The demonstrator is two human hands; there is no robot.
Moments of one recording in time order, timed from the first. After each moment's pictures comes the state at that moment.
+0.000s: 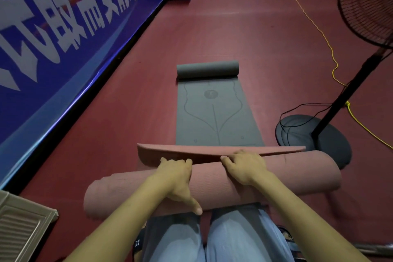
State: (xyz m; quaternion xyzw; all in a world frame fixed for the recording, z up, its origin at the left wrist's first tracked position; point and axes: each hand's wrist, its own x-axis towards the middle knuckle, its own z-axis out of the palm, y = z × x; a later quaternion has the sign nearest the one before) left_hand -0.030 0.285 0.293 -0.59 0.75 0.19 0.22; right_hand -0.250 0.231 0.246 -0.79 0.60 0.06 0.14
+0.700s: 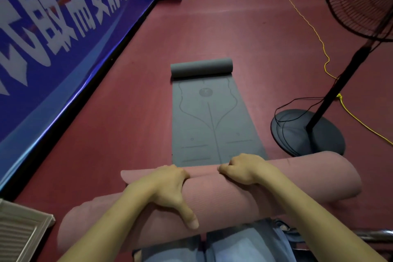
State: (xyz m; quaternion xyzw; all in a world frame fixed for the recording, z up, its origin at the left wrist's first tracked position) left_hand -0.022 0.306 0.310 -0.57 0.74 0.32 0.15; right_hand -0.256 0.251 0.279 -0.76 0.58 0.18 0.23
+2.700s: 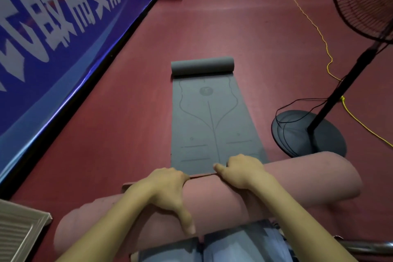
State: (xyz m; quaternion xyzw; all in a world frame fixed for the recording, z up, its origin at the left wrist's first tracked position) left_hand -0.028 0.296 0.311 -0.57 0.75 0.30 0.19; right_hand -0.246 0.246 0.274 -0.76 0.60 0.13 0.19
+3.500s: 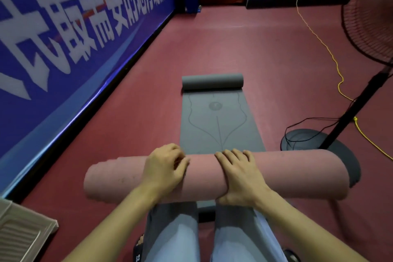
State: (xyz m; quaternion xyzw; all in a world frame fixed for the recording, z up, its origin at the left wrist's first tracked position) left_hand 0.007 0.272 0.293 -0.62 0.73 0.00 -0.29; right_hand -0.238 0.239 0.270 -0.88 0.46 -0.05 0.01
